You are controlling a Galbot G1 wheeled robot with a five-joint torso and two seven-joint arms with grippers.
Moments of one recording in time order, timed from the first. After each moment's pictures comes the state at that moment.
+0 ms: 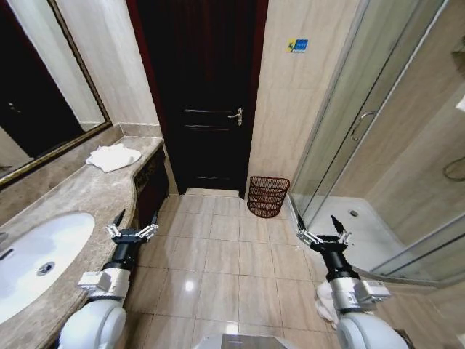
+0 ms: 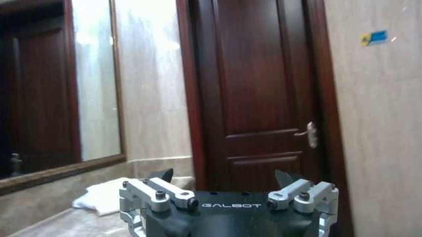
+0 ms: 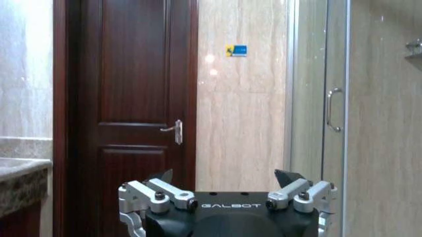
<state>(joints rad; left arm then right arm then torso) 1.76 -1.35 -0.82 -2.35 -0.21 -0.01 -0.10 -1.74 1.56 0.68 2.42 0.08 -0.09 -0.08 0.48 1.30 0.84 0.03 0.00</state>
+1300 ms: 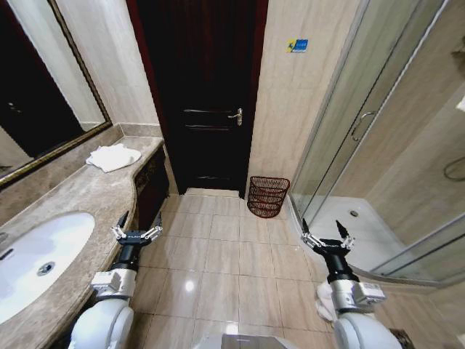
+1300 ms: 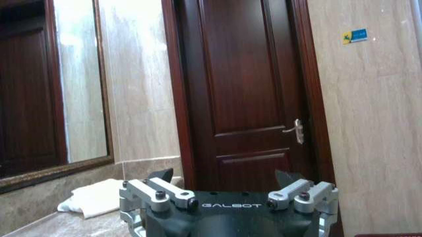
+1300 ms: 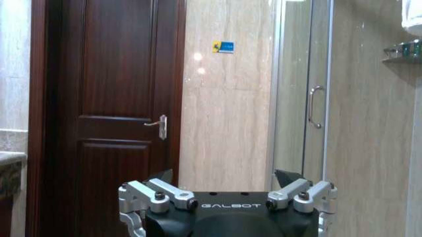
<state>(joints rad) 1.76 -1.34 -0.78 -2.32 -0.18 -0.06 -0.06 -1.75 1.57 0.70 2.37 0.07 -0.03 -0.05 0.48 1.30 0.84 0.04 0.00</state>
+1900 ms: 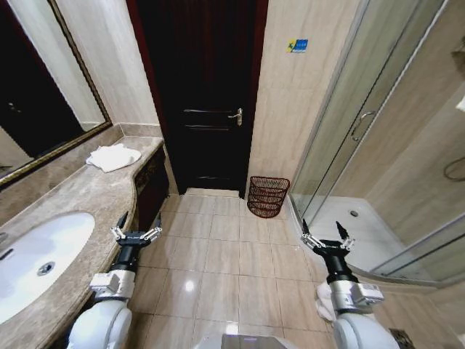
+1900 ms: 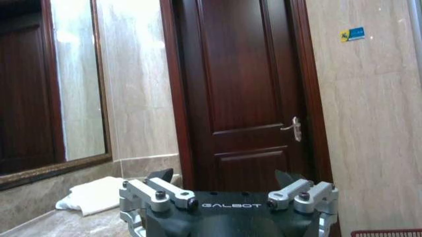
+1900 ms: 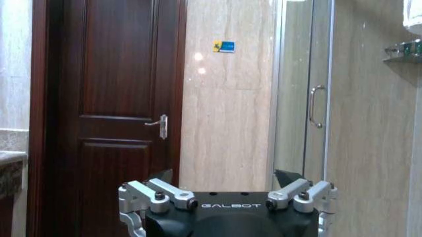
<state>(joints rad) 1.78 -1.34 -0.79 -2.31 -0.19 -0.07 -0.05 -1.75 1.57 0.70 2.36 0.06 -0.02 -0.05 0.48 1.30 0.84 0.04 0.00</state>
